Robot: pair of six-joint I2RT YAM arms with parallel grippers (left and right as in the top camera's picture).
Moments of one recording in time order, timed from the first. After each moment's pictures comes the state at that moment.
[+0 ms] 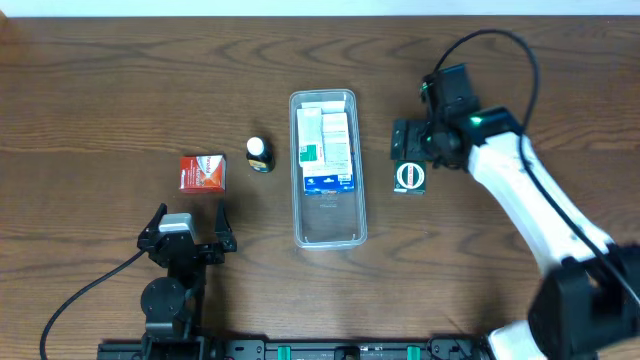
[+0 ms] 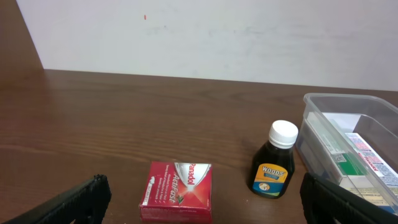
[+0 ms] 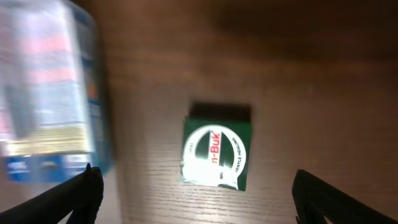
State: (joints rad) left arm -0.02 0.01 0.03 -0.13 -0.06 -0.07; right arm 0.31 1.70 1.29 -0.80 -0.01 0.41
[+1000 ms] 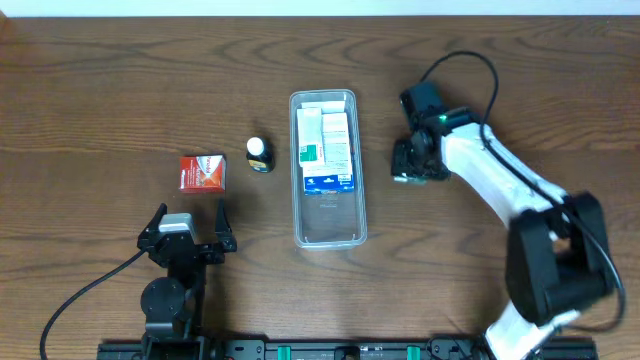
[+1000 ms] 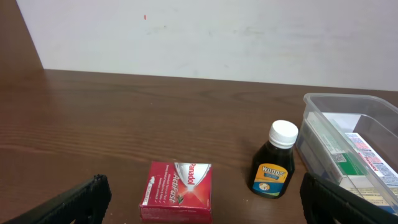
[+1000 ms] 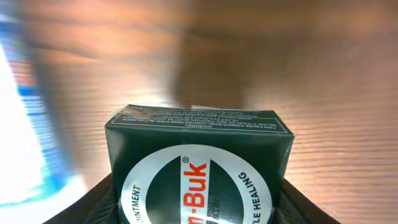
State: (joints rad) left arm -0.02 0.01 0.03 -0.13 -0.06 -0.07; right arm 0.35 1.81 1.29 -0.80 0.01 0.46
